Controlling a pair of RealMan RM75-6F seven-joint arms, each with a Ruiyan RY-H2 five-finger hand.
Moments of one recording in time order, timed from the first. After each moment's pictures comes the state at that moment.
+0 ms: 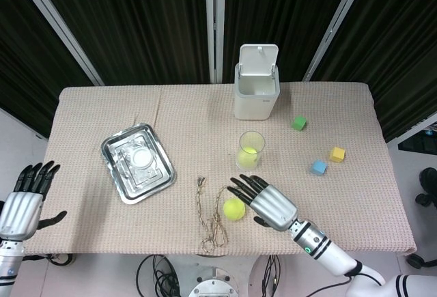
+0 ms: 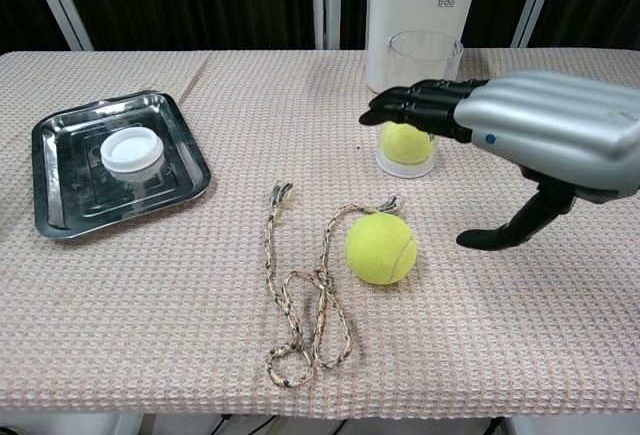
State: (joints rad) left arm -0.11 -1.16 -0.01 -1.52 1.57 1.51 0.01; right arm 0.59 -1.37 -0.02 -1.80 -1.57 1.05 -0.43
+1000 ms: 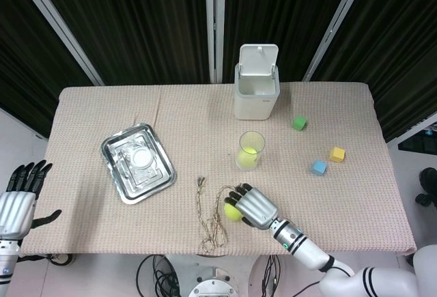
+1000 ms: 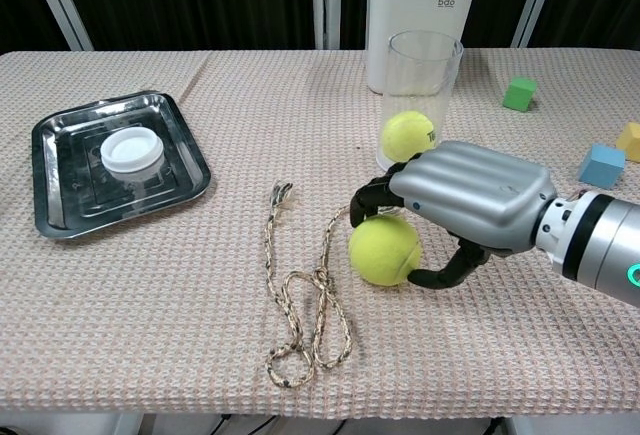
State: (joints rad) left arm -0.10 -1.16 -0.03 -1.50 1.54 1.50 -0.02; right arm 0.61 -1.59 0.01 -1.62 -1.46 0.97 -0.53
